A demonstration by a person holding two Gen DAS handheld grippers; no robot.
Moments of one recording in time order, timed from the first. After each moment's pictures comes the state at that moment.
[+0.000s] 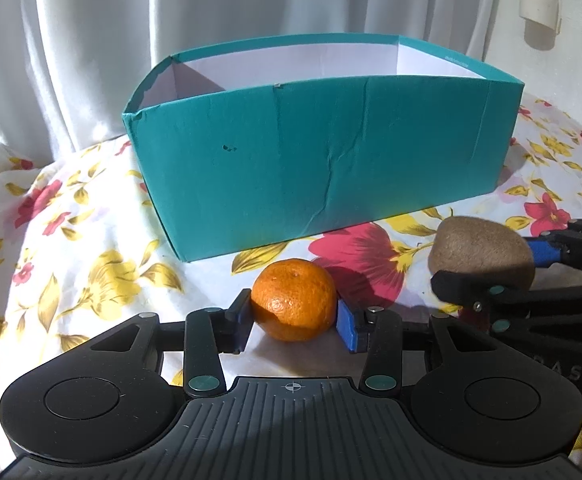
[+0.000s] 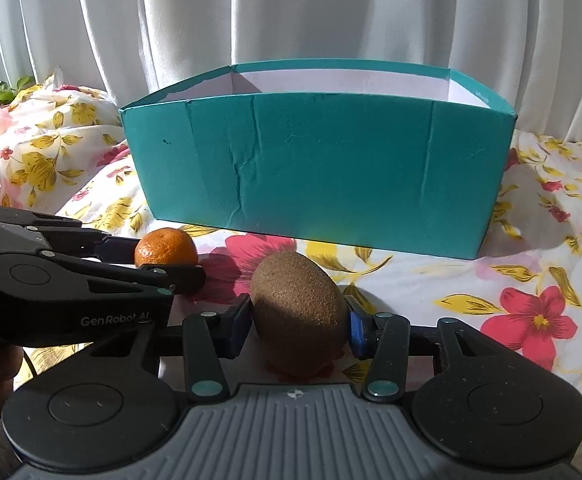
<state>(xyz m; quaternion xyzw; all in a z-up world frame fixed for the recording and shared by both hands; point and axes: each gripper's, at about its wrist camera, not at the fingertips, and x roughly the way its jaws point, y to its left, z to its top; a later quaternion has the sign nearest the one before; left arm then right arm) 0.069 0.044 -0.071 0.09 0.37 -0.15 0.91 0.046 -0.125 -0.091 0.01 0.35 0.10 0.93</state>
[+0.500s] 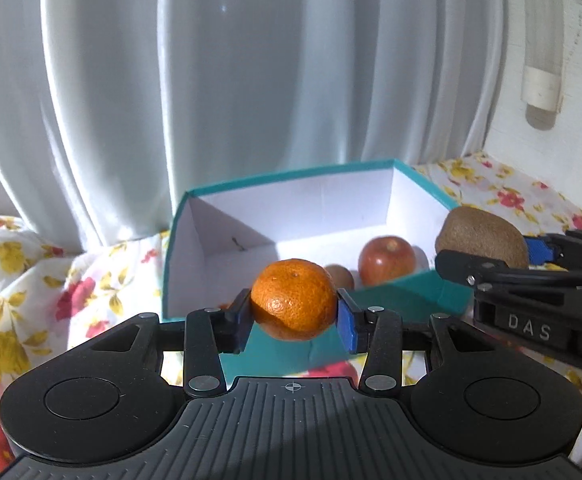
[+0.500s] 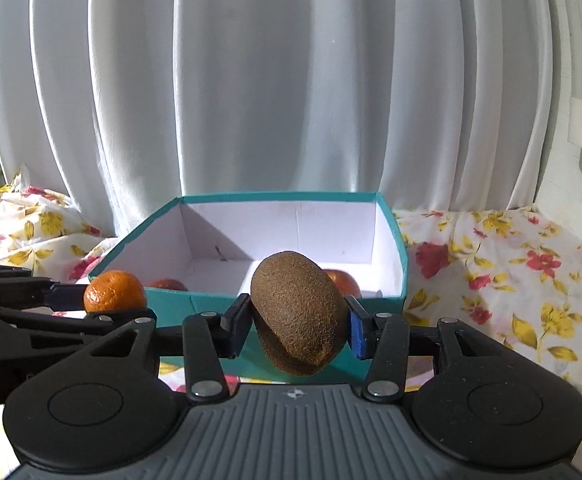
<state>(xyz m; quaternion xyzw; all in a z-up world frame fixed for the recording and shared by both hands) 0.089 0.017 0.053 0.08 0.31 -0.13 0.94 0.067 -0.164 0.012 0.04 0.26 0.05 0.96</state>
